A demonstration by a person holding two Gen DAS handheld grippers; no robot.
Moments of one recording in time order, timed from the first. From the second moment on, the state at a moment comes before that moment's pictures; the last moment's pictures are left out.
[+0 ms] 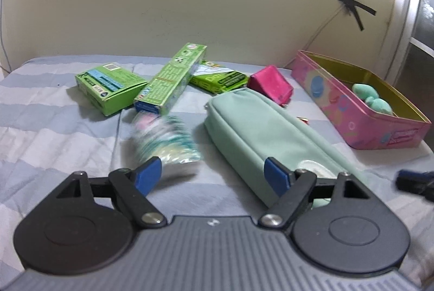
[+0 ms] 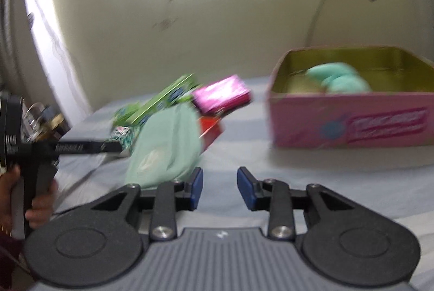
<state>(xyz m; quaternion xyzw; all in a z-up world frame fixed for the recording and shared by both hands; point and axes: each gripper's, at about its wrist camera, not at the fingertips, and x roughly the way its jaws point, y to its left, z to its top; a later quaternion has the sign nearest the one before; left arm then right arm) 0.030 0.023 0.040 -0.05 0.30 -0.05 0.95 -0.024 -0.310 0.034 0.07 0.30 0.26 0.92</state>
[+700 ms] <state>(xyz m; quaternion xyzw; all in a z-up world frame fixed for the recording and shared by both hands) 0.157 0.032 0.033 -0.07 0.33 -0.17 0.93 -0.014 -0.238 0.009 -0.04 0.33 0.33 0.88</state>
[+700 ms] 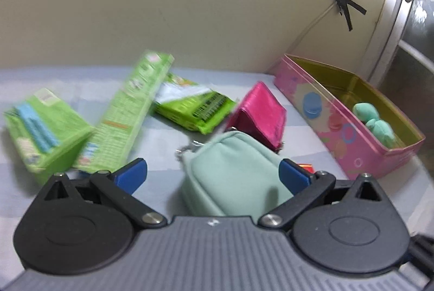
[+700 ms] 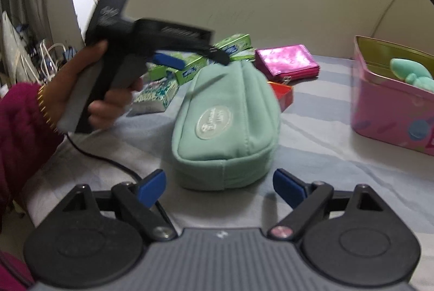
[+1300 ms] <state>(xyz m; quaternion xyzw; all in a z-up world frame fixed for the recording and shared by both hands) 0.053 0.011 0.023 -0.10 0.34 -0.18 0.92 -0.043 -0.292 0.009 -0.02 0.33 0.27 0.91</state>
